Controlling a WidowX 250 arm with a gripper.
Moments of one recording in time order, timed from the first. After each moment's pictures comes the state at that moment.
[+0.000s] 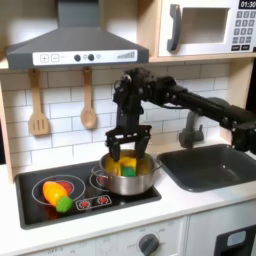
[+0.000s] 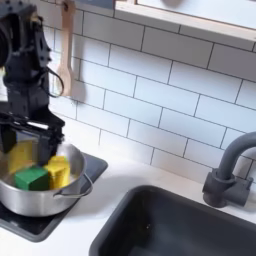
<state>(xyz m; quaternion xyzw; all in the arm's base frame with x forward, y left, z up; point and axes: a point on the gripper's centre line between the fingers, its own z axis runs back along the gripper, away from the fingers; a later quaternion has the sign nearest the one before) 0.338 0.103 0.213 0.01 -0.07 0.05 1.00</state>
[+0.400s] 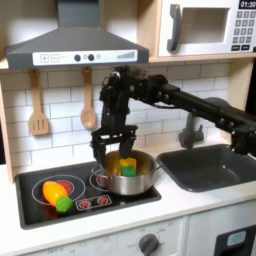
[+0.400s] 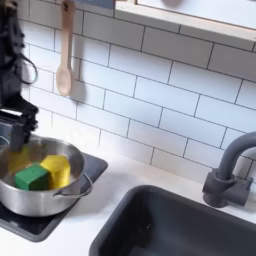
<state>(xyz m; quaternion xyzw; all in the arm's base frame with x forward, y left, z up) 0.325 0.142 0.221 0.04 -0.07 0.11 0.99</state>
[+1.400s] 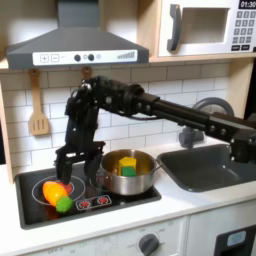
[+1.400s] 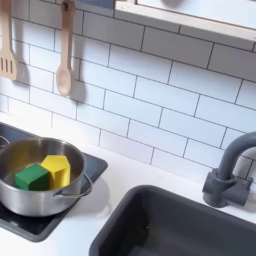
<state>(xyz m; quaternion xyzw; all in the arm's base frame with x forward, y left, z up) 0.293 0.218 0.210 0.08 -0.07 0.18 0.98</state>
